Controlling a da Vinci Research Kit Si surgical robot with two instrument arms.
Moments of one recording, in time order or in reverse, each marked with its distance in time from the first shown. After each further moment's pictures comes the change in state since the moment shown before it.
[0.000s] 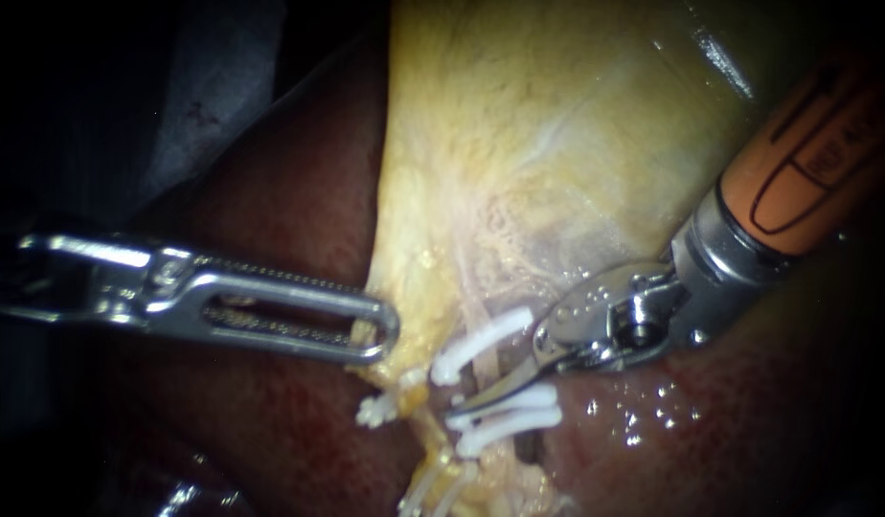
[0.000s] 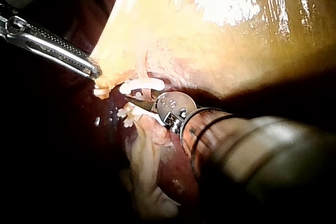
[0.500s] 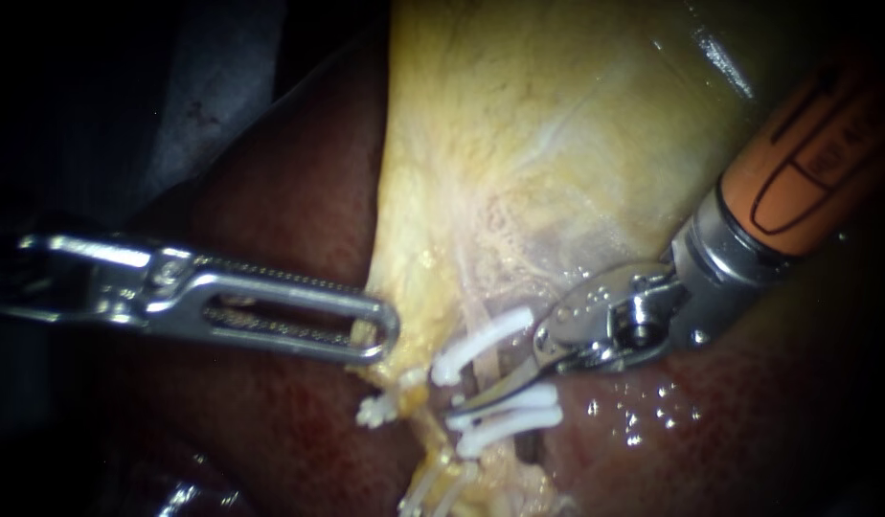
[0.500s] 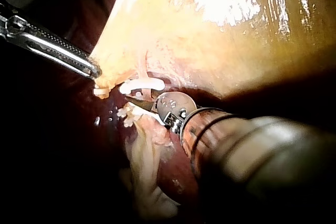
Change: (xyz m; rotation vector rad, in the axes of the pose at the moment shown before) right arm 0.000 0.000 0.000 0.001 0.000 -0.001; left arm 0.000 0.000 0.000 0.000 0.000 0.000
